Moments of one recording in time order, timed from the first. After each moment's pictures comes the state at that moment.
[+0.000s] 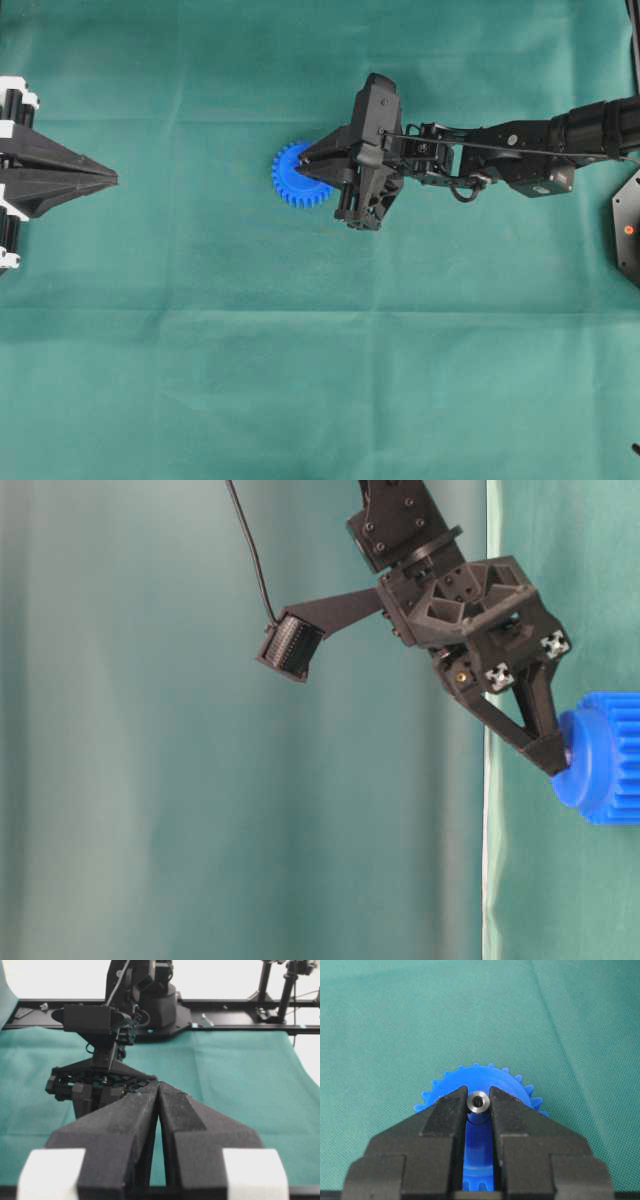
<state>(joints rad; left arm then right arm) -0.02 -0.96 1.18 0.01 -0.21 -0.01 -0.13 0.24 0.69 0.08 -0.45 -0.02</state>
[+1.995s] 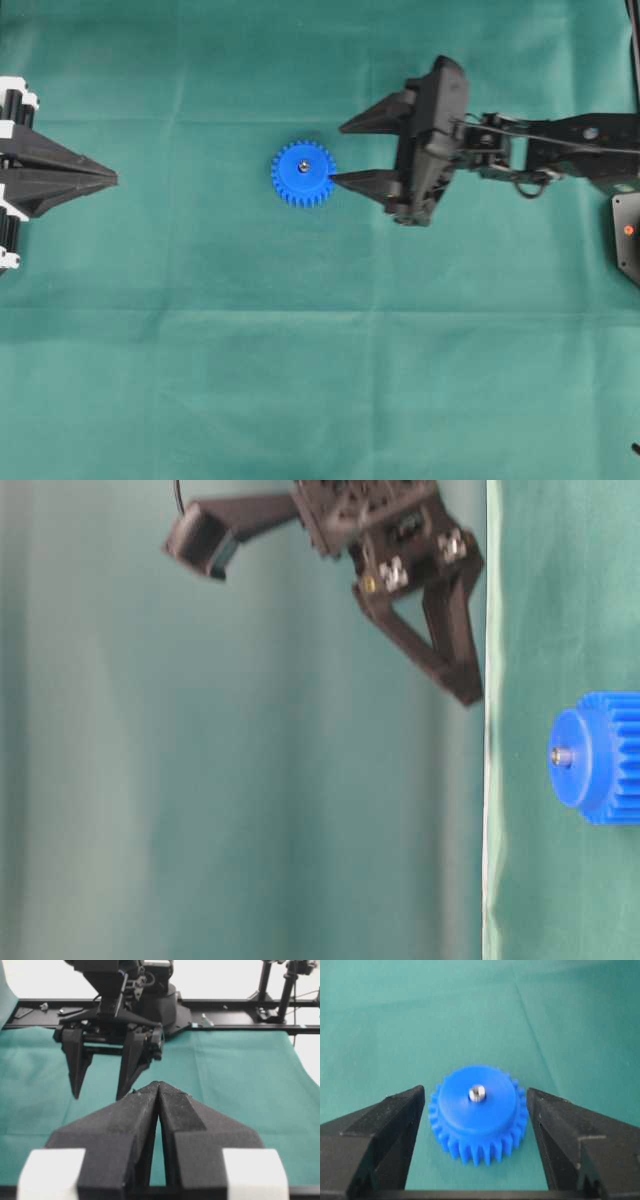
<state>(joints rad) -0.02 -0.96 1.18 0.01 -0.21 -0.01 -0.13 -0.04 0.89 0.08 -0.45 -0.02</state>
